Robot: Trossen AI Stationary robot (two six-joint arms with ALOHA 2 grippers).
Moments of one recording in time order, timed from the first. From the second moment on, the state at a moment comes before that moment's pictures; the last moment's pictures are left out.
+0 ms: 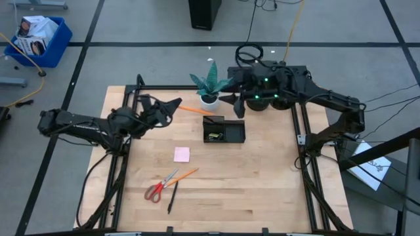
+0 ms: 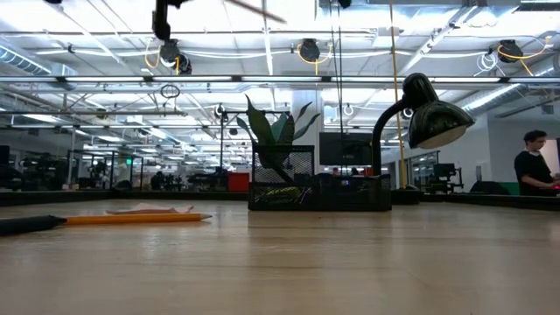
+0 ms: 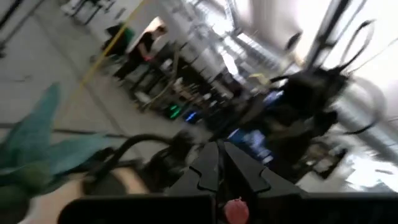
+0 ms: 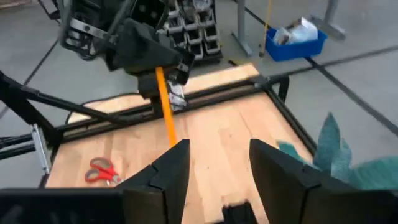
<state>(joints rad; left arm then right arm) -0.04 0.96 0.66 0.55 -0.57 -0.64 -0.24 1.45 1.67 -0.62 -0.10 0.13</state>
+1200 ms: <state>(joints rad) 0.28 1.35 0.87 0.25 -0.22 -0.68 -0.23 1.30 1.36 -0.63 0.00 0.37</state>
